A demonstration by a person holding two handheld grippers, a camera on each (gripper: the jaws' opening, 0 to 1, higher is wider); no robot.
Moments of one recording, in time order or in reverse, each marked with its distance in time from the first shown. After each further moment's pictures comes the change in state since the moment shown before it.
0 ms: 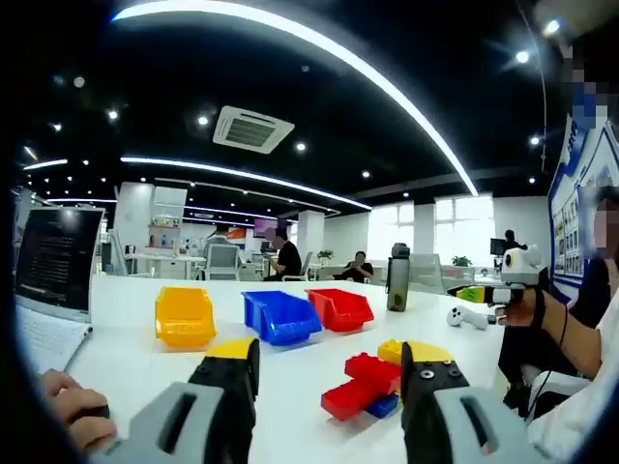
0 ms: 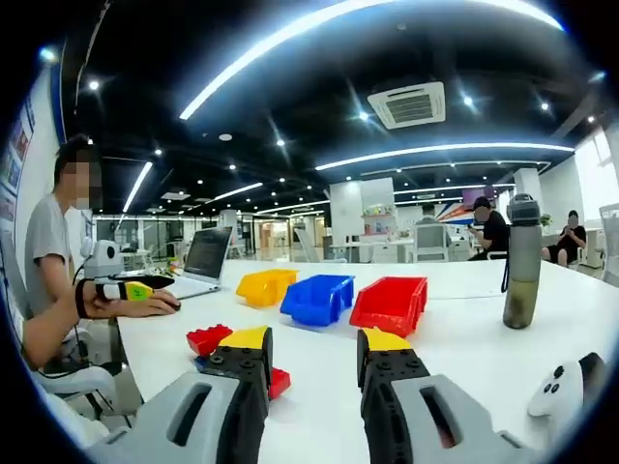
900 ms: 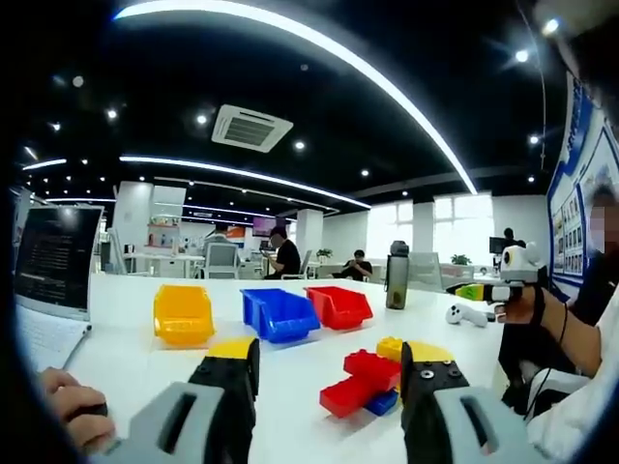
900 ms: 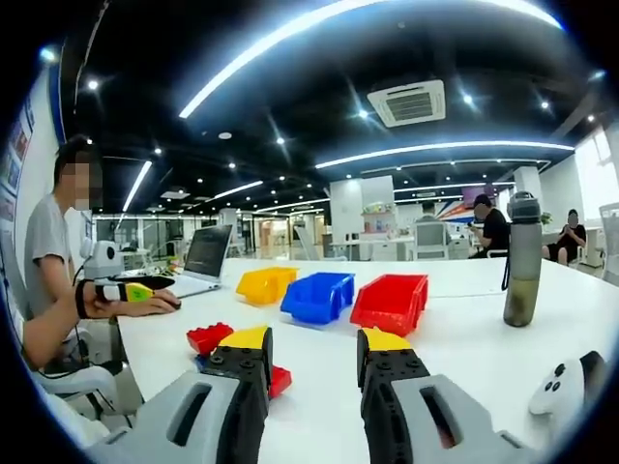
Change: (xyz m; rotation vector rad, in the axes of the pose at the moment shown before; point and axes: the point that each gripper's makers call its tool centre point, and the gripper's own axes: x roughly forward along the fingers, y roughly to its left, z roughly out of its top) left arm 0.001 -0.002 -0.004 0.002 0.008 -0.007; right arm 0.000 0.002 -0.002 0.002 0.011 0.001
